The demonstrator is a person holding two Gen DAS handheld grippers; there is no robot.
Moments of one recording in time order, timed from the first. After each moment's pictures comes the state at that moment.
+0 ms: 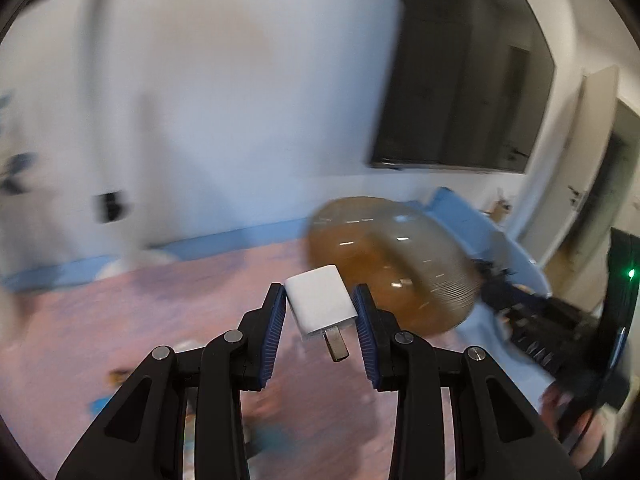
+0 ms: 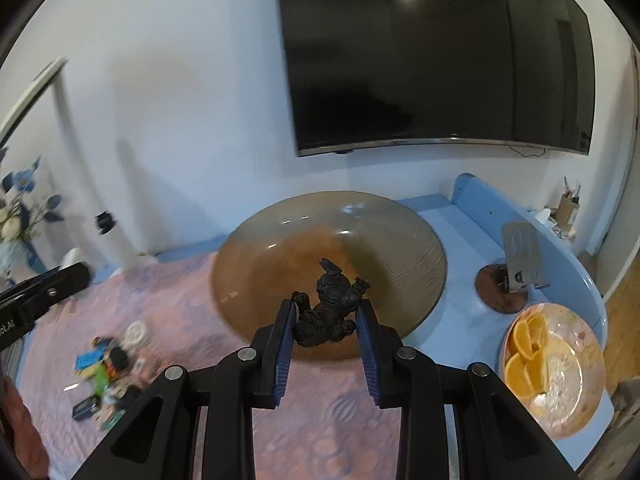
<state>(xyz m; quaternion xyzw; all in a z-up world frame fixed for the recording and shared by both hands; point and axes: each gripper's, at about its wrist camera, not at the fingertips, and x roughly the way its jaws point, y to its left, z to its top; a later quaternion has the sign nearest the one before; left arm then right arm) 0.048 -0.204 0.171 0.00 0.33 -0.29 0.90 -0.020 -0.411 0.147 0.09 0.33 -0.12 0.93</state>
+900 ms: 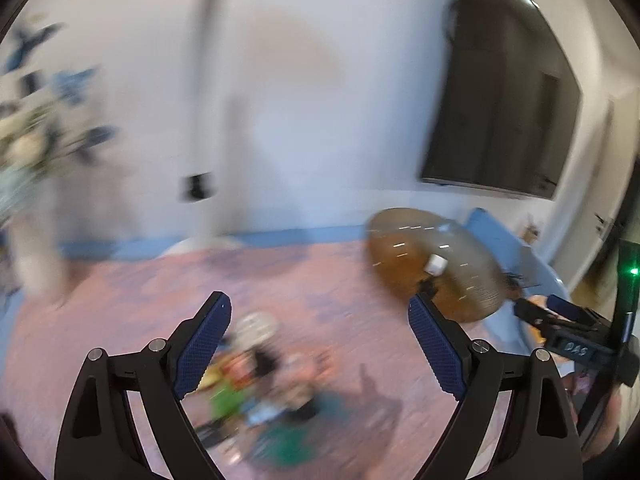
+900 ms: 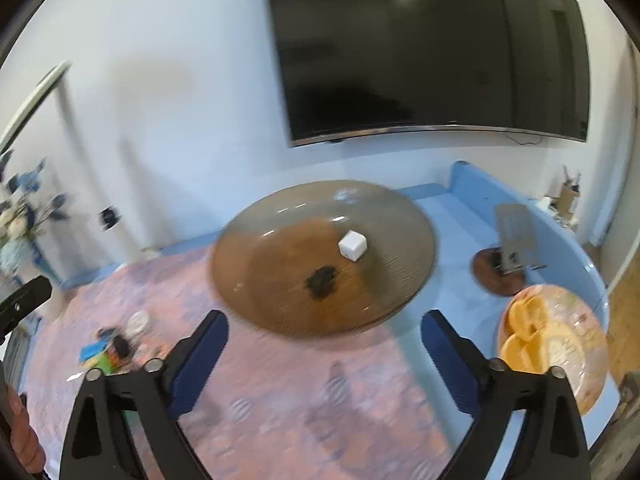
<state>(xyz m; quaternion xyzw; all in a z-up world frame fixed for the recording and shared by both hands) 0.003 -0.101 0.174 -0.02 0.30 -0.19 0.94 -0.051 -0.404 0.137 0.10 0.32 -0.09 0.94</state>
